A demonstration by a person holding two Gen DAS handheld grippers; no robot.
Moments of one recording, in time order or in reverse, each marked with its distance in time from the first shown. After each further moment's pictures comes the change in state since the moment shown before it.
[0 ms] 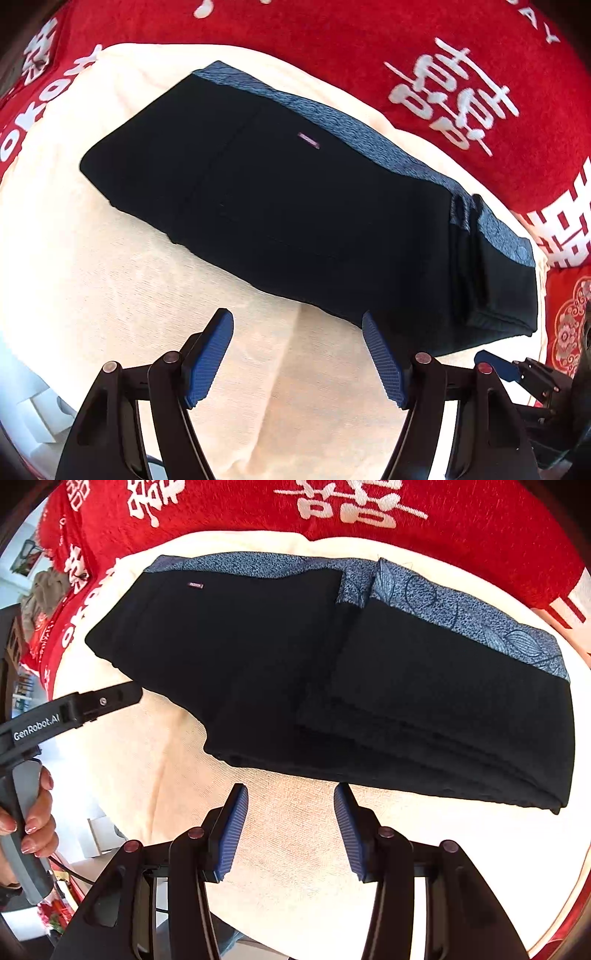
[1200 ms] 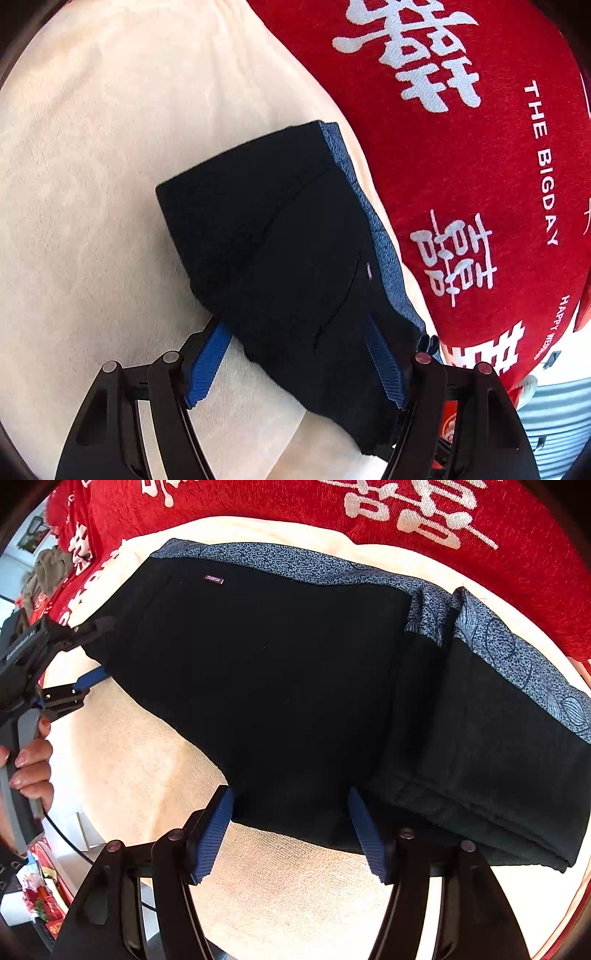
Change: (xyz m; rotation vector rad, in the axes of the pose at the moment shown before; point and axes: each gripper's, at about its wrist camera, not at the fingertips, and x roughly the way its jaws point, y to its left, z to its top) left arm 0.029 0.129 0.042 -0.414 -0.156 -0.433; right arm 0.033 0.030 0.035 -0.064 0.005 -0.016
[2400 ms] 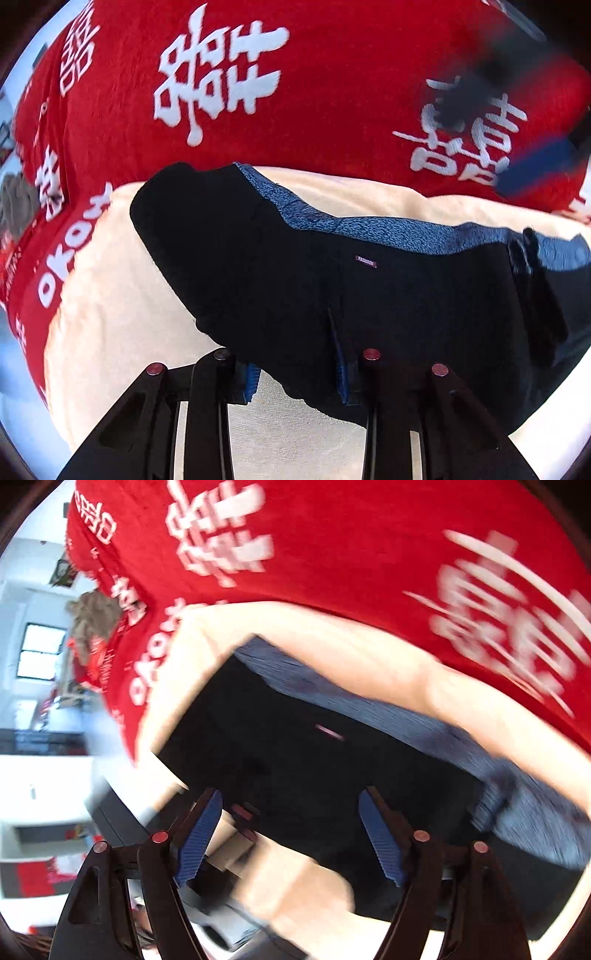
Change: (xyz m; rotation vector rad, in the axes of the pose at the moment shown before) left arm 0.042 -0.128 -0.055 0.815 -0.172 0.575; right arm -0.061 0.051 0.184 0.021 0.112 0.374
